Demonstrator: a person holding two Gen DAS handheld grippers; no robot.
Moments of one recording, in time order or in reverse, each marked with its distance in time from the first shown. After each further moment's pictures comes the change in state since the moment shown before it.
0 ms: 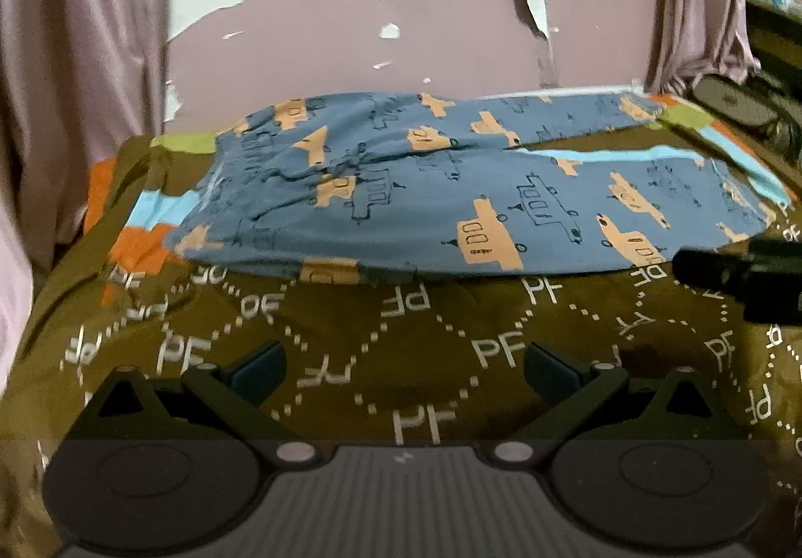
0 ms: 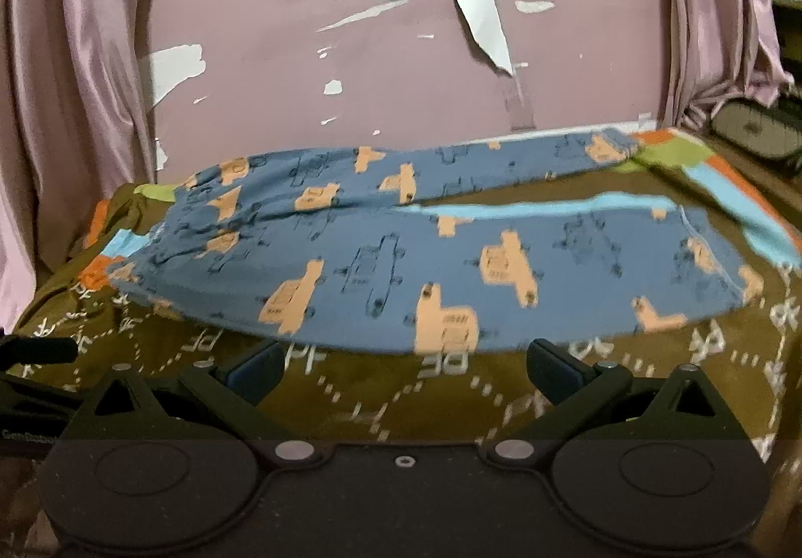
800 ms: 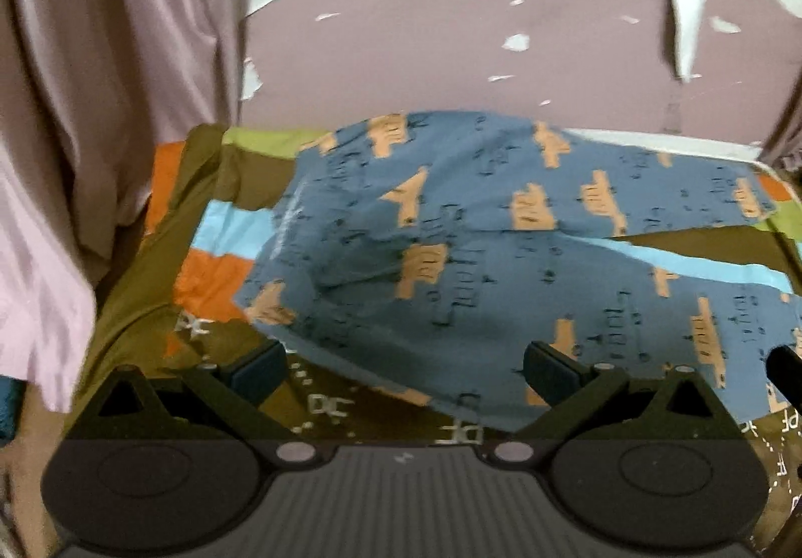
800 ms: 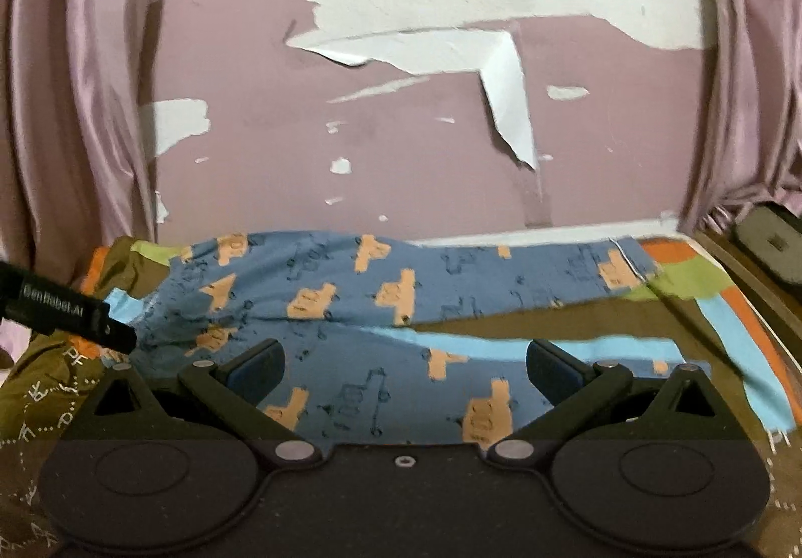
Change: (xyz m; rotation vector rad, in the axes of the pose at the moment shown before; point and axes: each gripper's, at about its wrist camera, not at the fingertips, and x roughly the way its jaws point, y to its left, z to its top) left arm 0.019 0.048 0.138 -0.249 0.236 0.167; right arm 0.015 -0.011 0.102 -0.094 -0.070 0.054
